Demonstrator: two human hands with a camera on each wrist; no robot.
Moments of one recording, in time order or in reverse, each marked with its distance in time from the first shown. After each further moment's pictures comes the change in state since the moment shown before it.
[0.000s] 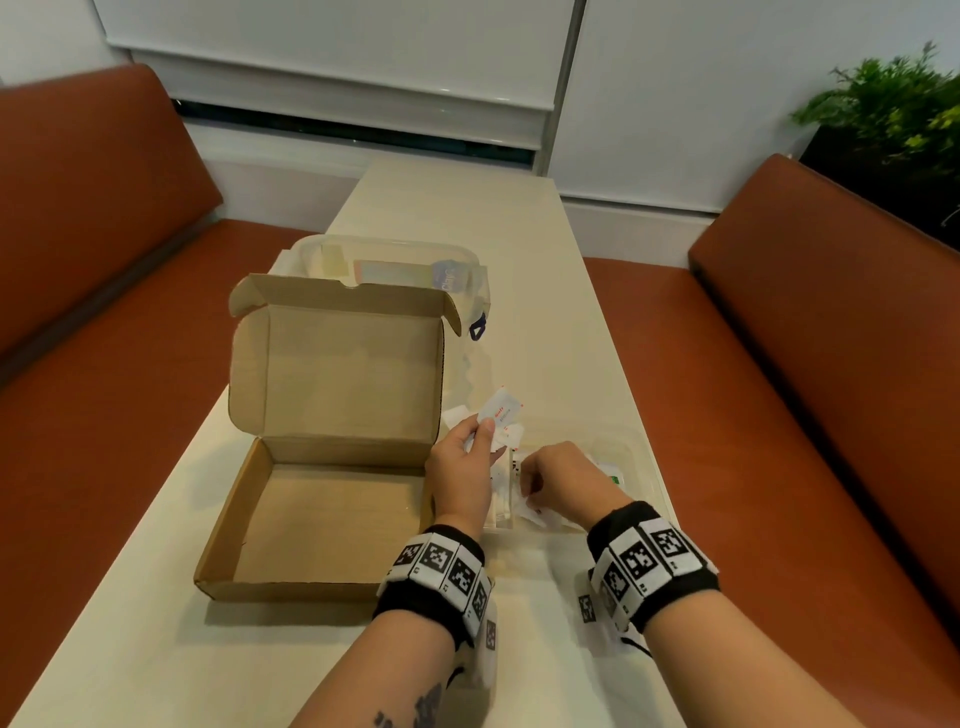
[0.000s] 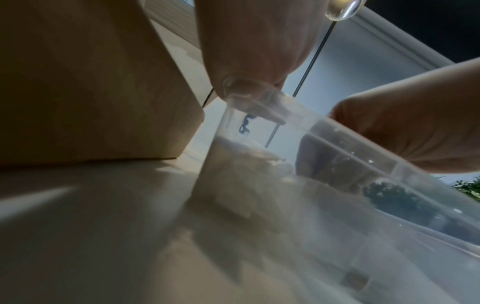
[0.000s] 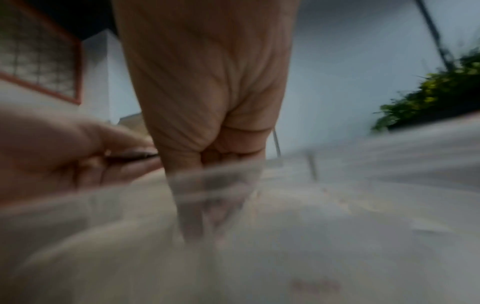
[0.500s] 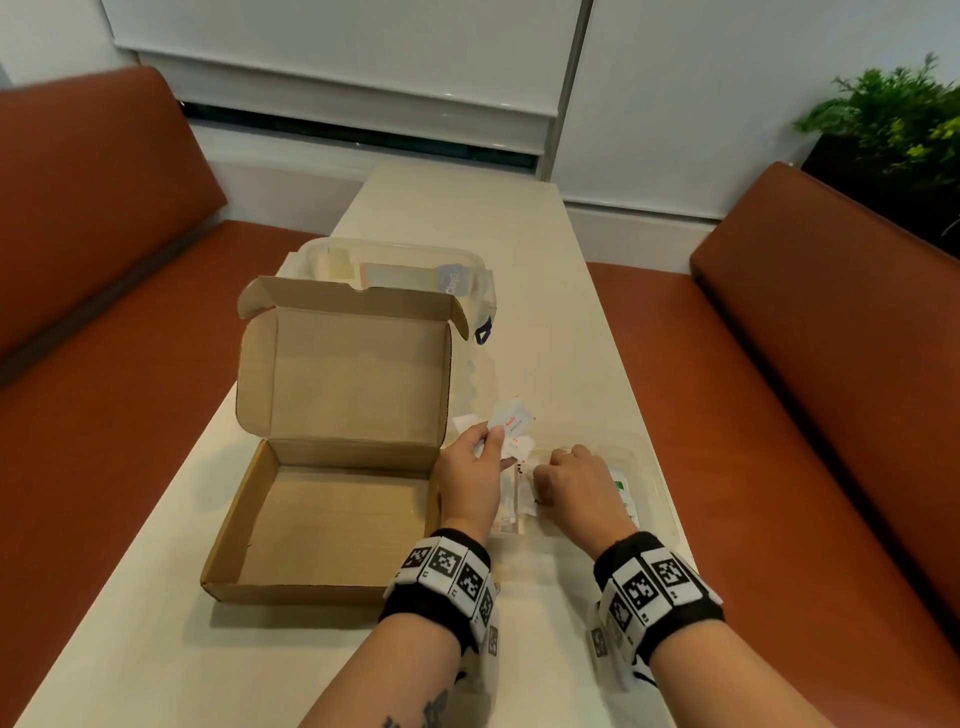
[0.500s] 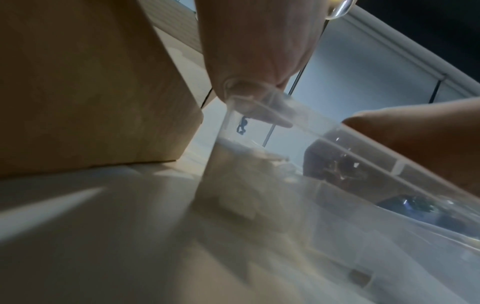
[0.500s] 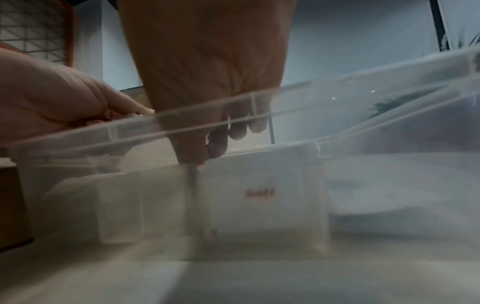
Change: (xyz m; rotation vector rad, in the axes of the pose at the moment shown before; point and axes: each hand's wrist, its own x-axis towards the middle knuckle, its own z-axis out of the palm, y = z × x) left_hand -0.004 0.004 -0.001 0.091 -0.063 -0.013; right_hand -0.005 0.015 0.025 -0.337 0.261 -0.075
